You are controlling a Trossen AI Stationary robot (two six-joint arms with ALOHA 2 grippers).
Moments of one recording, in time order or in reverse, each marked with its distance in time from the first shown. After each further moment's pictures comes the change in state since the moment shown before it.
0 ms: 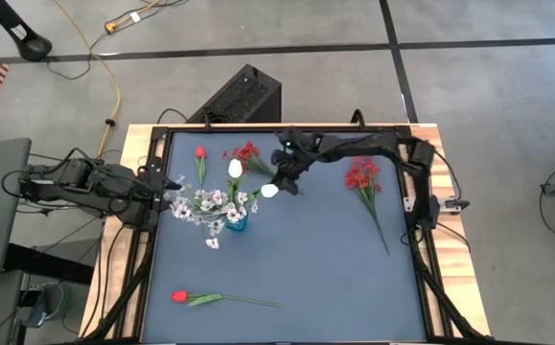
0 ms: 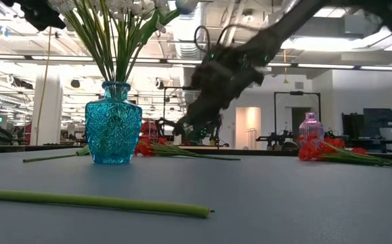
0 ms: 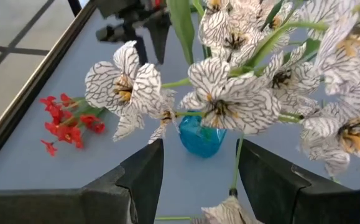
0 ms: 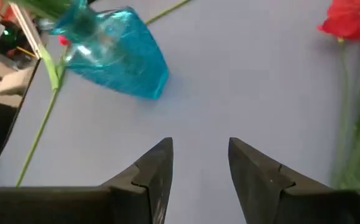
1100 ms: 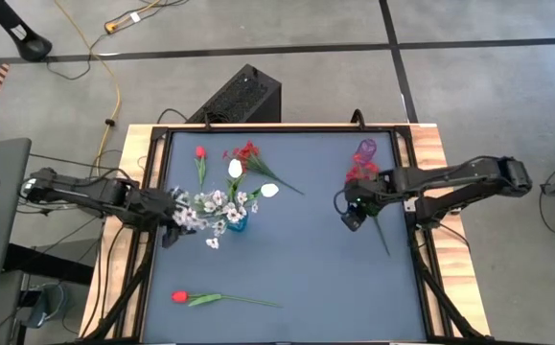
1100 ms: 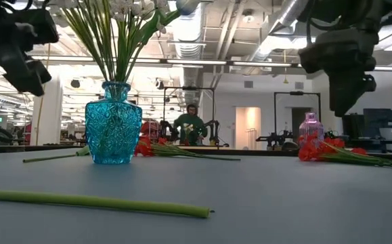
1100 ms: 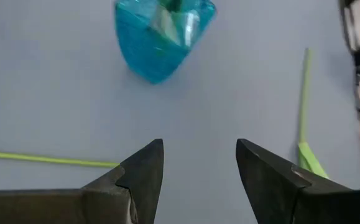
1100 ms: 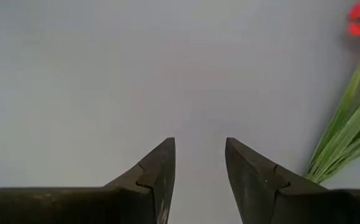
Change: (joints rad) left arm 0.000 -0.027 -0.419 0.227 0.244 -0.314; right arm 0.410 -0.830 -0.533 -0.668 0.649 0.828
